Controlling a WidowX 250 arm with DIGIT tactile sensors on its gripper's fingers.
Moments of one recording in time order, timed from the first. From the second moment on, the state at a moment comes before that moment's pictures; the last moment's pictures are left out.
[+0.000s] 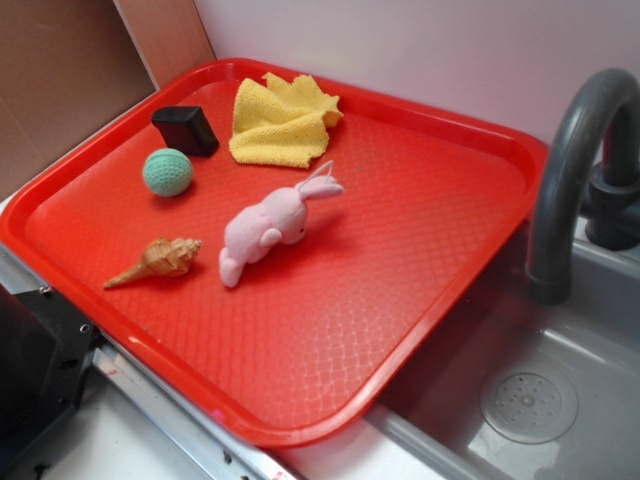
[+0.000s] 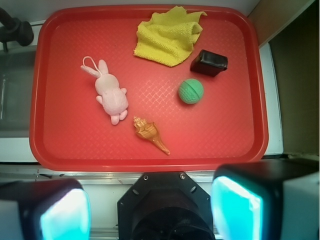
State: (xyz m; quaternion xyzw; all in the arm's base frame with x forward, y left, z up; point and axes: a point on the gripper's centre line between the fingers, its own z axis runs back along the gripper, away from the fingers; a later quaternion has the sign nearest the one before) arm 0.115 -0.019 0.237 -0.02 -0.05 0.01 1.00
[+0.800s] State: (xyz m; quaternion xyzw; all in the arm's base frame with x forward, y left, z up) arm 0.133 -0.029 0.216 -0.04 -0.11 0.02 0.99
